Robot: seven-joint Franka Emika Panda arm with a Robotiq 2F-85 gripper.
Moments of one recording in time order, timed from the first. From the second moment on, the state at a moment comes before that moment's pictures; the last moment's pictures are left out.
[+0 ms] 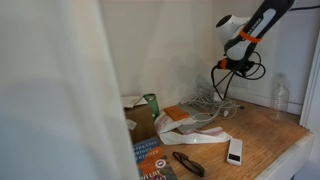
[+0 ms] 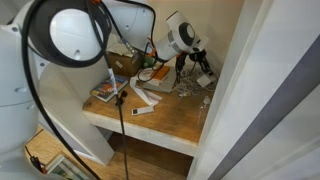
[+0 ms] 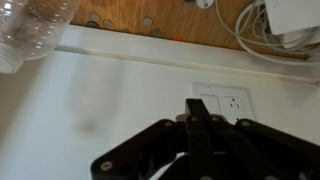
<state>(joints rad) 0.00 0.63 -0.27 -1.53 -0.66 2.38 1.46</state>
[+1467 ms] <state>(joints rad) -0.06 1.16 -0.43 -0.90 -0.58 2.39 1.58</state>
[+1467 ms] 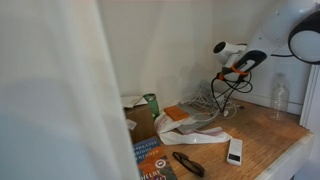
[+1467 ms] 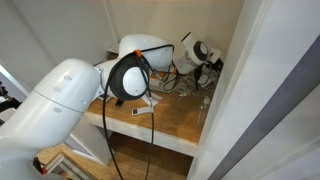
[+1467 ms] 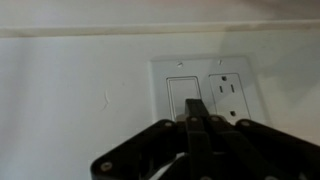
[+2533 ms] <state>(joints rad) -0.09 1.10 -0.21 -0.85 -0.44 2.22 1.20</state>
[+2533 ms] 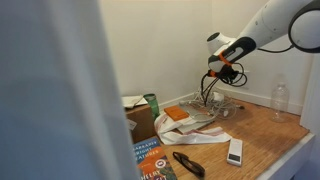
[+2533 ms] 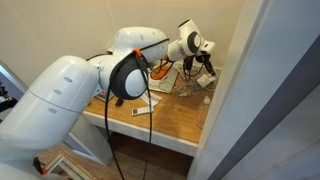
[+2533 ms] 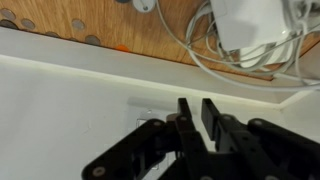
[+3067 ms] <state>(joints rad) -0.09 0.87 -0.10 -1.09 -0.30 2.20 0.78</state>
